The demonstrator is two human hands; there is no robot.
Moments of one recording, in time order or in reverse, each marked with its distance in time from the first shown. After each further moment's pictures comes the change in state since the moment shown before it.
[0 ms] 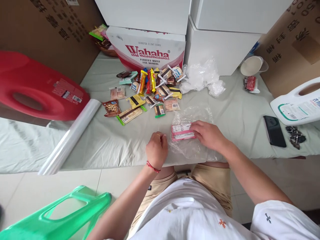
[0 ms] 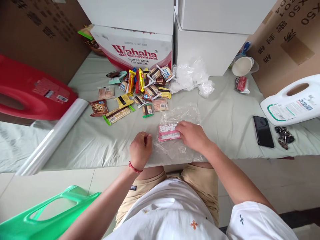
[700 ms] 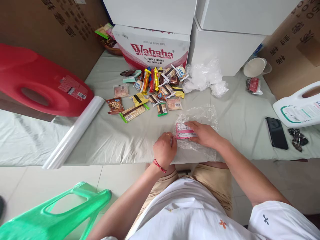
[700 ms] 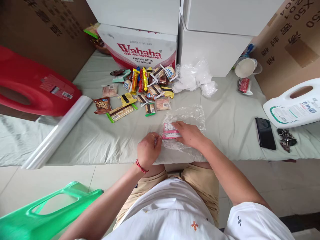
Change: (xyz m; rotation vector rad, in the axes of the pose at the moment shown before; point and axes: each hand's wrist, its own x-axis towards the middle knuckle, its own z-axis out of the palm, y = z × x) left_hand -0.005 0.022 0.004 0.038 -0.204 0.023; right_hand 0.021 0.005 0.019 -0.104 -0.154 0.018
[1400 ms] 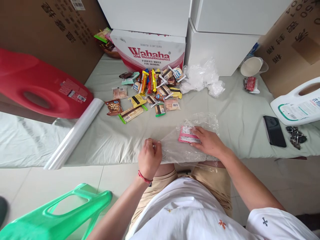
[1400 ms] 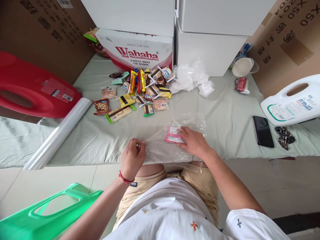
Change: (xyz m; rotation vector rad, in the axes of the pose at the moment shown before) left_hand -0.027 -0.035 -0.022 -0.043 0.170 -0.161; right_hand -0.042 0.003 0.021 -0.032 0.054 0.090
